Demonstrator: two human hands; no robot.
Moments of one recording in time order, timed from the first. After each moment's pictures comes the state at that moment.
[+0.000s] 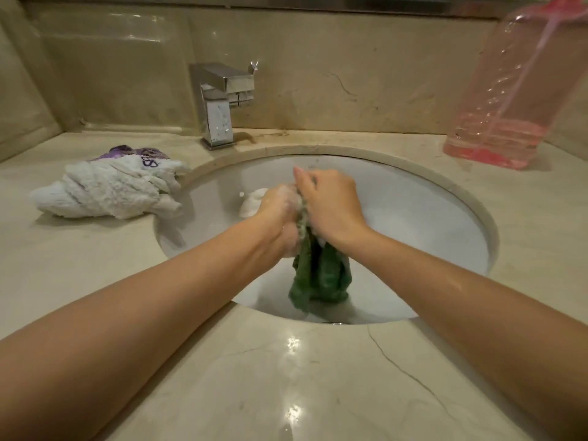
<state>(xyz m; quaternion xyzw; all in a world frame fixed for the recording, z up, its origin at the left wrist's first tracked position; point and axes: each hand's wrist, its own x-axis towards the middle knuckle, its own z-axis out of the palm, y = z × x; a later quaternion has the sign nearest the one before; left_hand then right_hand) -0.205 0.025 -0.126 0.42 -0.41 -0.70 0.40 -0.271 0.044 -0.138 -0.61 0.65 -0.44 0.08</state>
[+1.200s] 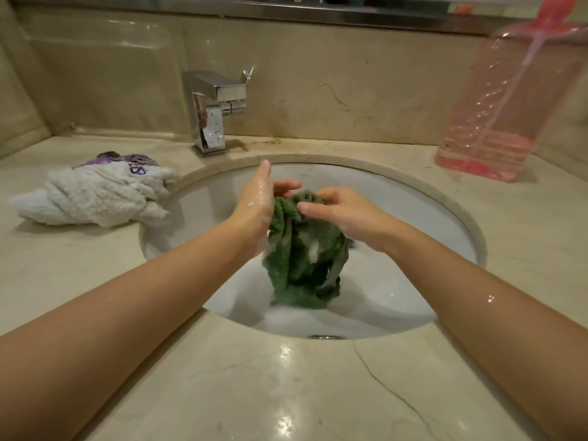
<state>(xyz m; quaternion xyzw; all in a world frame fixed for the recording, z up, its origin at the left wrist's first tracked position) -0.194 0.007 -0.124 0.48 -0.49 -0.61 0.40 -0.333 0.037 -0.134 -0.60 0.64 -0.32 0.35</state>
